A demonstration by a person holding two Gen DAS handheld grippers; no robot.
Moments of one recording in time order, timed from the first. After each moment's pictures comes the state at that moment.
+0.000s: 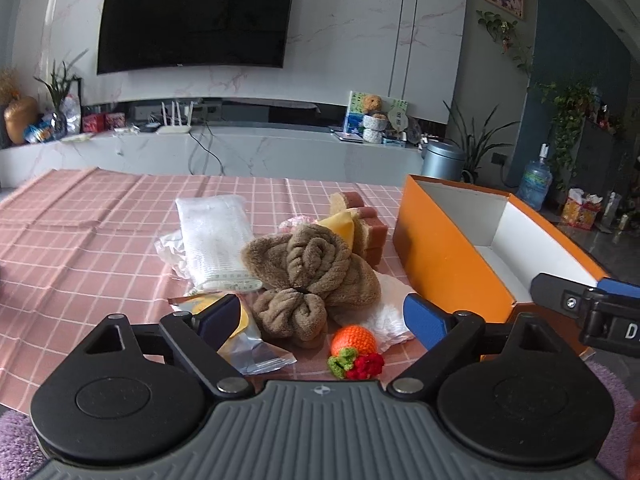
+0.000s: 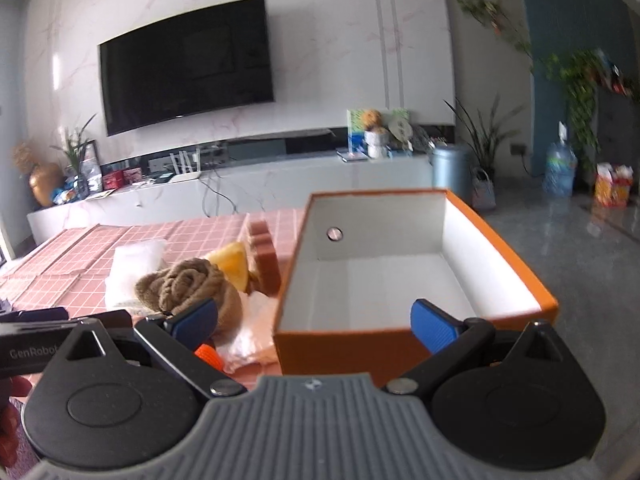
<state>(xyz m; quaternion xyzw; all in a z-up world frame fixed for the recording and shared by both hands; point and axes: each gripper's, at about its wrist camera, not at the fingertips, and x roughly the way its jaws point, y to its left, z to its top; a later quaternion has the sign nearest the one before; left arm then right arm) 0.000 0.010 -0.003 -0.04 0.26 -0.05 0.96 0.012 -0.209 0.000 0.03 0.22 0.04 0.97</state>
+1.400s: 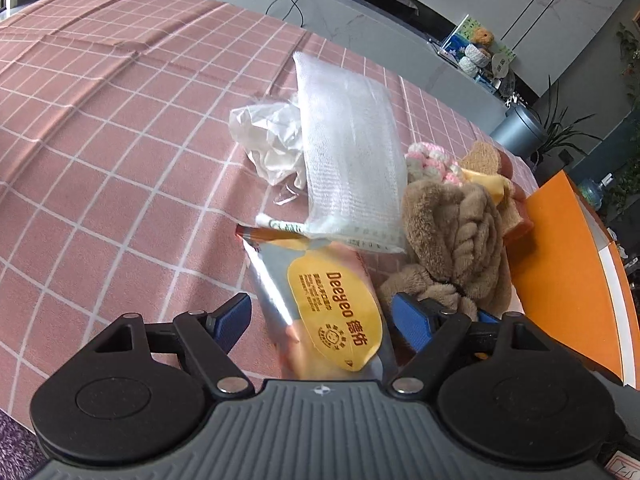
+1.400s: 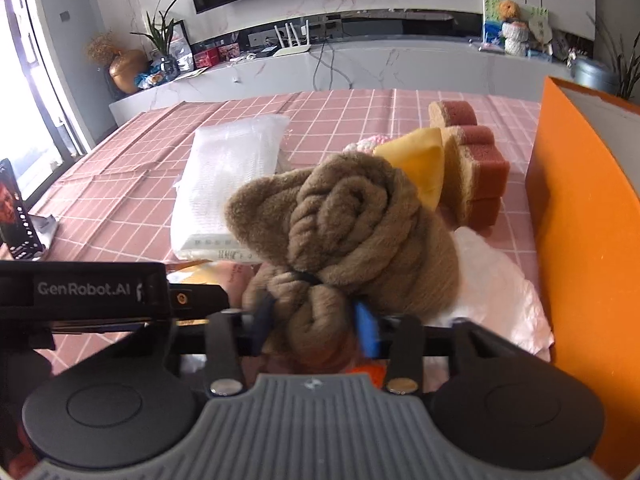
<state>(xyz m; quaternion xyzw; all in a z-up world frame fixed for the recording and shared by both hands) 0.110 0.117 -0.064 -0.23 0.45 0.01 0.86 0.162 -0.075 -0.079 0.02 0.40 0.21 0.89</state>
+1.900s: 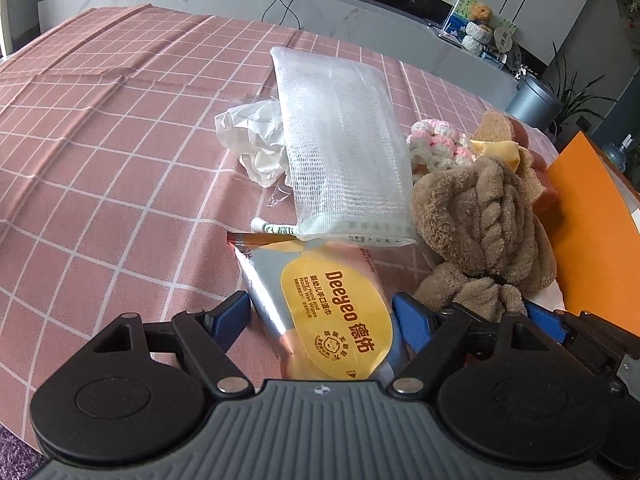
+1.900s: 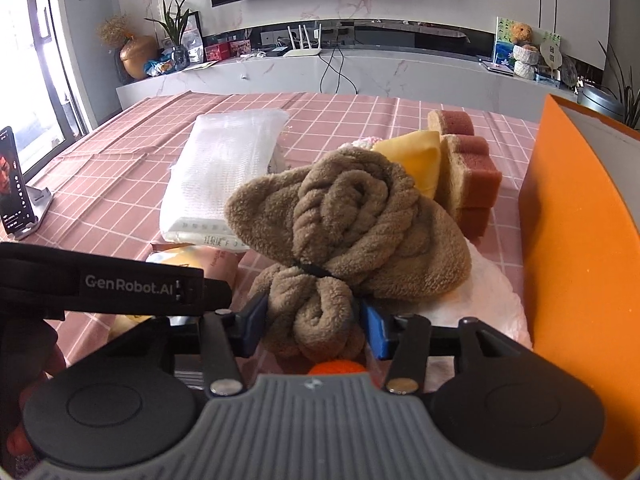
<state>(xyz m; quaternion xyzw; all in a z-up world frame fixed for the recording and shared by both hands) 0.121 0.095 -0.072 -0.16 0.46 0.03 0.88 0.159 -0.080 -0.086 -0.03 0.38 0.21 0.90</state>
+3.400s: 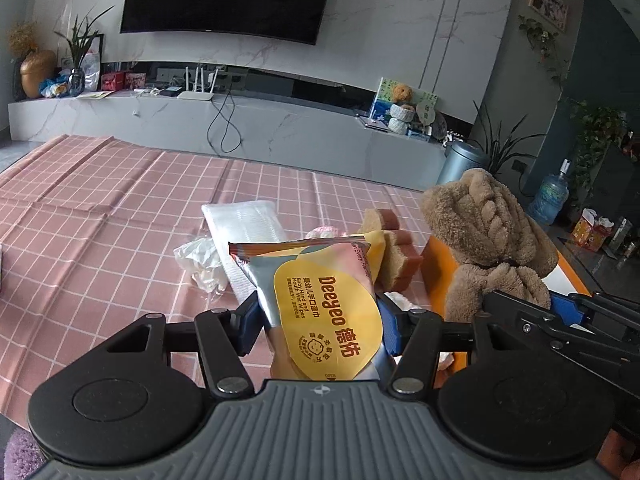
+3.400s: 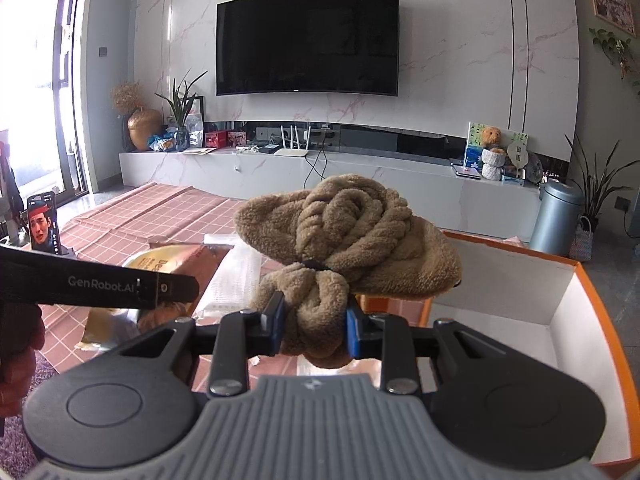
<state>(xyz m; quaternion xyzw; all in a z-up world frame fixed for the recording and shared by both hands) 0.052 0.054 0.027 -0.11 0.31 -0.03 0.95 0.065 -0.153 0.020 -0.05 0.24 0.20 0.95</state>
